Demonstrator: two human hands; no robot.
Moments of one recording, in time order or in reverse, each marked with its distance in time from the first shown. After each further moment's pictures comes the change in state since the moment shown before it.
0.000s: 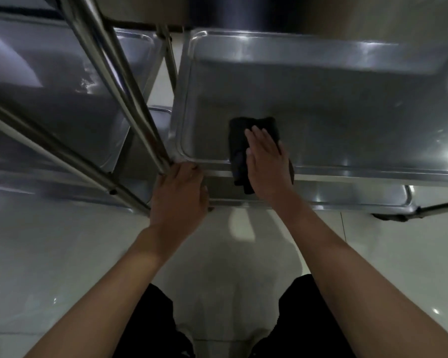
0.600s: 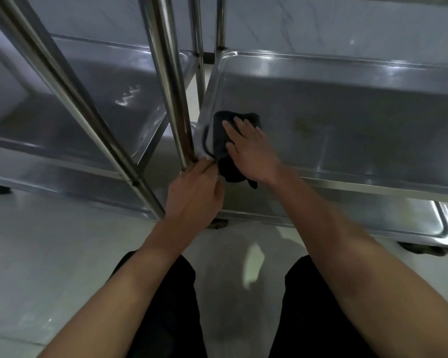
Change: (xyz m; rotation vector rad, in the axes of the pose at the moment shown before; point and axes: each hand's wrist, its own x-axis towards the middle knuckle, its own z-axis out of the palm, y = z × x) left_hand -0.002 -0.016 0.022 -0.103 0.248 -0.013; right_hand 0.056 -0.050 0.027 -0.109 -0.193 -0.307
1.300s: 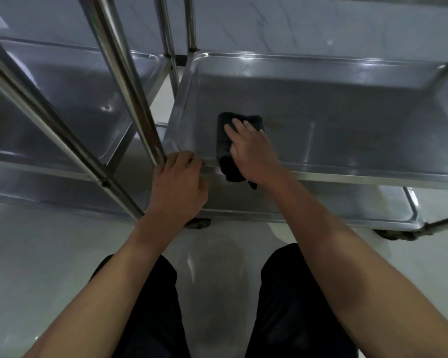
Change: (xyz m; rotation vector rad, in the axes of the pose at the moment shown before) left_hand 0.006 0.028 0.004 0.147 -0.030 0.041; right_hand -0.041 0.045 -0.010 -0.021 0.081 0.073
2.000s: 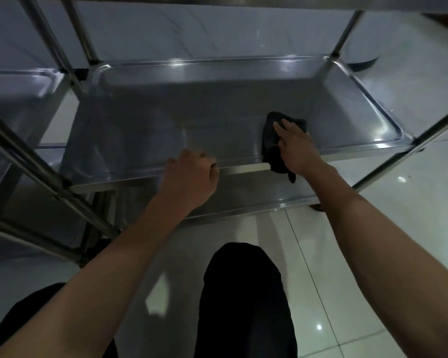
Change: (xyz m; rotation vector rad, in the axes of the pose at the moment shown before) left_hand 0.051 0.163 0.025 -0.192 -0.131 0.296; right_hand -0.127 0.230 -0.070 -0.035 0.029 0.477
